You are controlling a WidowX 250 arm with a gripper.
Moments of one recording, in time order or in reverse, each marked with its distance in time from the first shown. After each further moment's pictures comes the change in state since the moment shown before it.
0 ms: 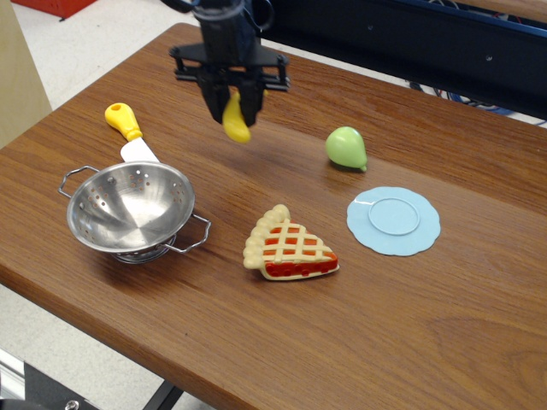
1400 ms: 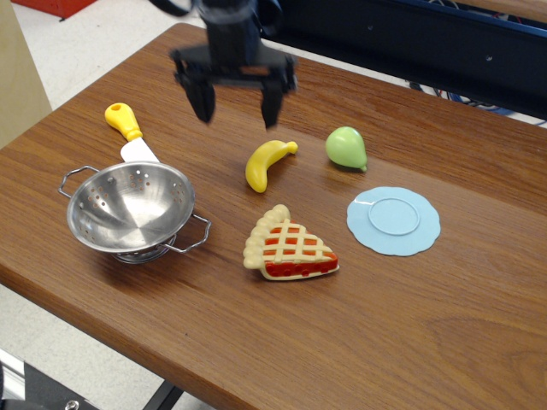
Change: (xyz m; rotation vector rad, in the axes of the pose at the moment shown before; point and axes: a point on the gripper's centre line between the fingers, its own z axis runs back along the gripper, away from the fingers) arm -0.011 0.012 0.026 0.033 -0.040 0.118
